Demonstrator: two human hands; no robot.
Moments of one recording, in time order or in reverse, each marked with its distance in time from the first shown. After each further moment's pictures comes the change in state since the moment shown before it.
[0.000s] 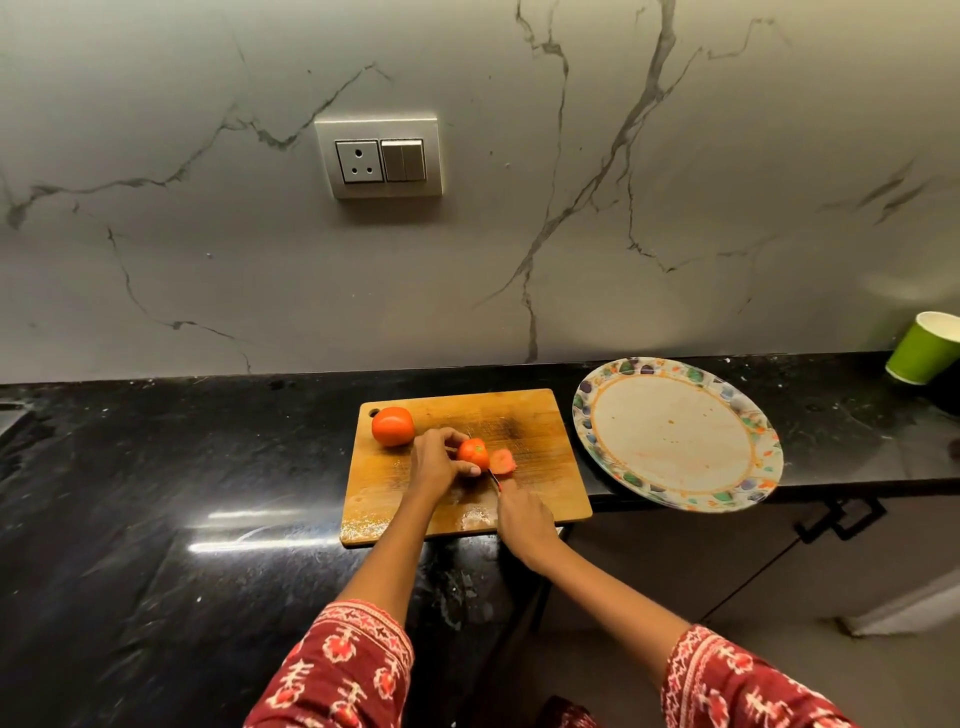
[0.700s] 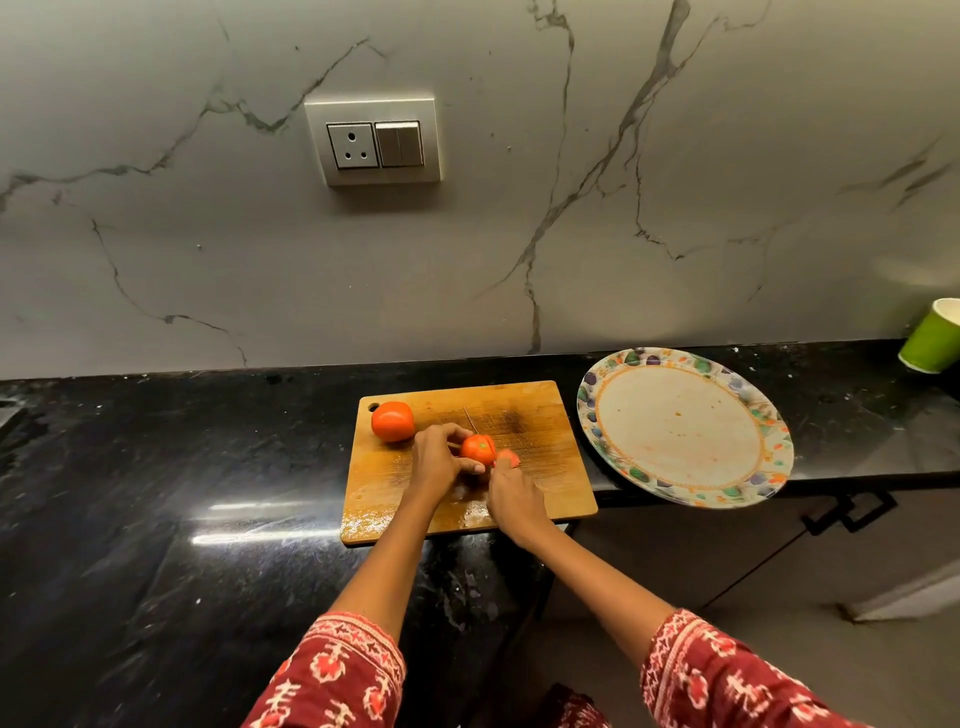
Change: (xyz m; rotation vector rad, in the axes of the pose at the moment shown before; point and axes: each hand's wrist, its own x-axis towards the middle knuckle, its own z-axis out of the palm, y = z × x) left_hand 0.002 -0.001 0.001 0.004 -0.006 0.026; right_hand 0.020 -0.013 -0.001 0.125 0.074 0.011
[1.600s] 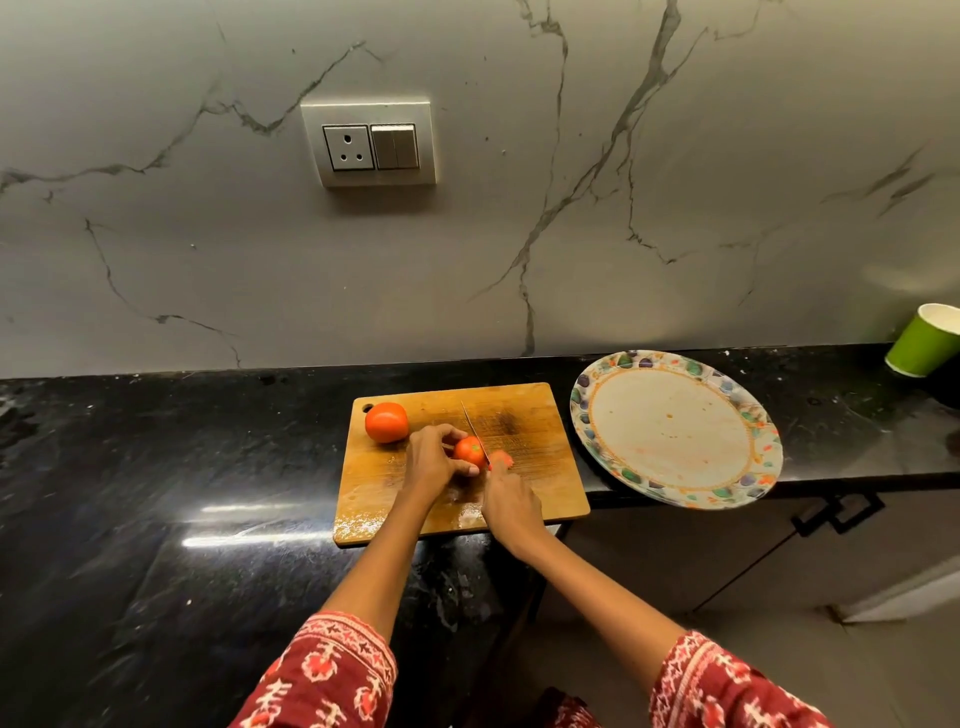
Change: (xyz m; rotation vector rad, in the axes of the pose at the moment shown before) left_hand -0.001 0.002 0.001 0.031 0.006 -0.007; right_hand -0.014 -0.001 -0.005 0.002 0.060 -0.004
